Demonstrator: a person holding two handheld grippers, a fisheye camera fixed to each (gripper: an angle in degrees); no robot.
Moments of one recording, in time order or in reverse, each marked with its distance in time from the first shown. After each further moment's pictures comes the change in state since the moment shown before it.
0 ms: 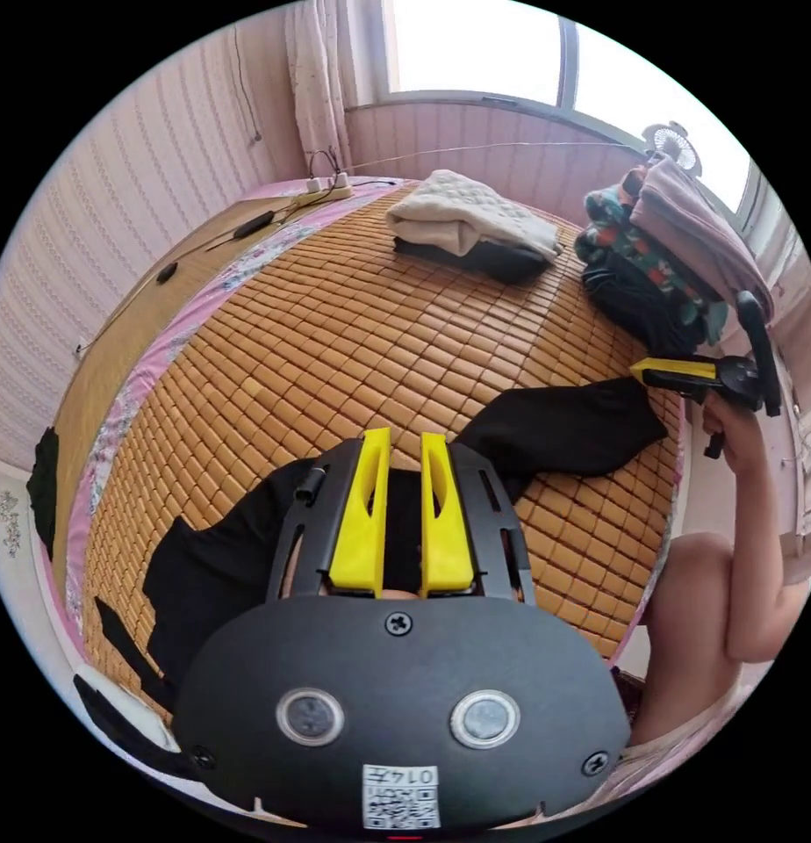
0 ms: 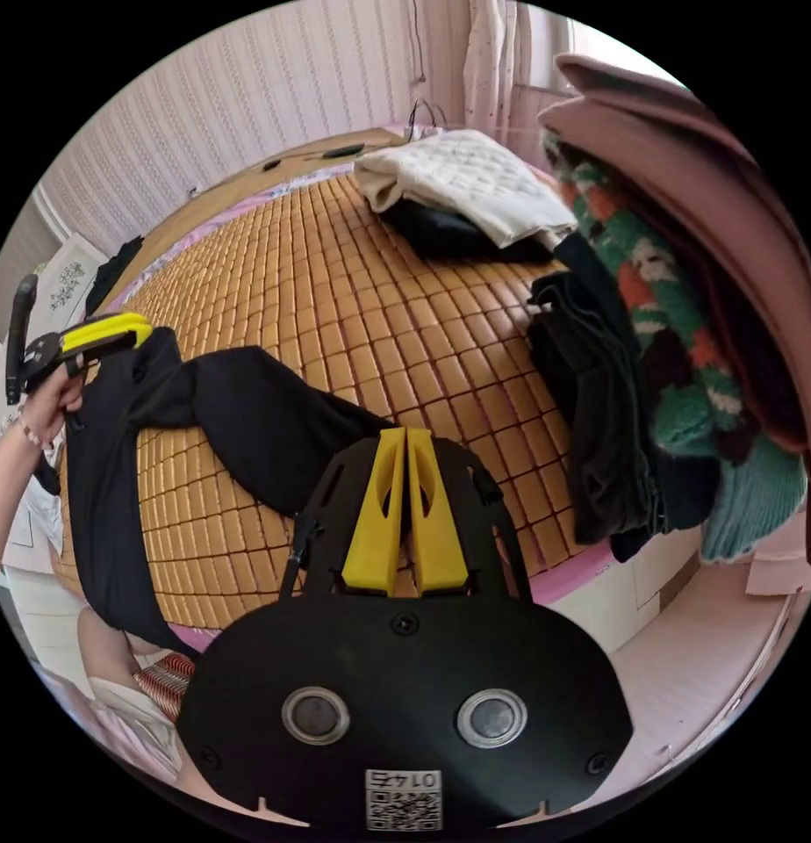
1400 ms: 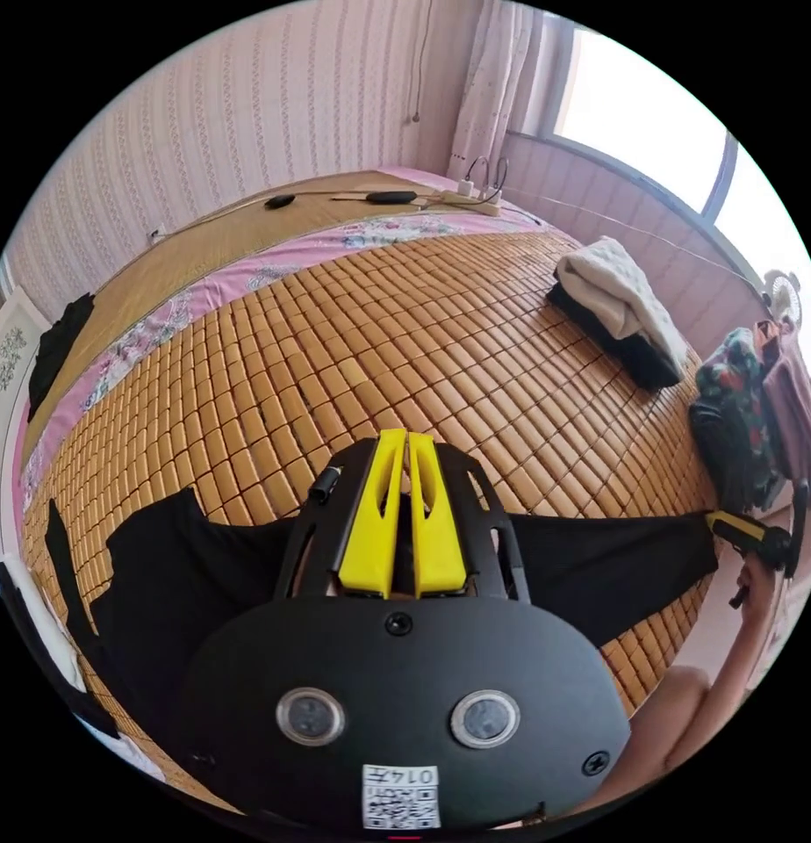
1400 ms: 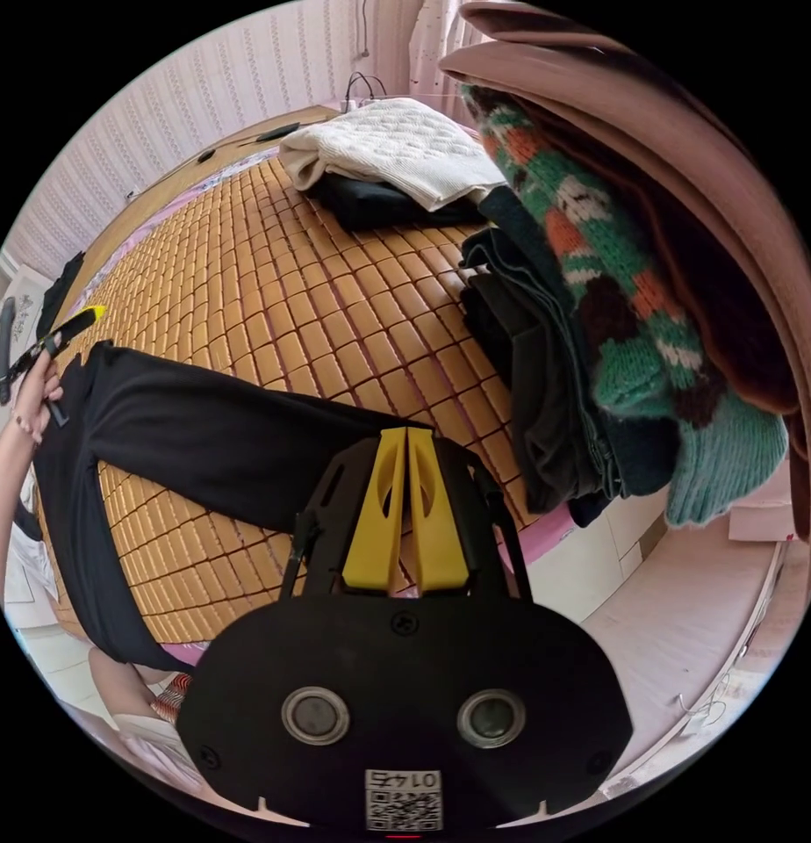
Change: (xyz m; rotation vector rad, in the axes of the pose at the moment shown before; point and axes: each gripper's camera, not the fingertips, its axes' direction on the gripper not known) left arm -0.077 0.011 0.078 0.068 -0.054 -0.396; right arm 0.047 -0.004 0.016 -0.066 0.131 0.131
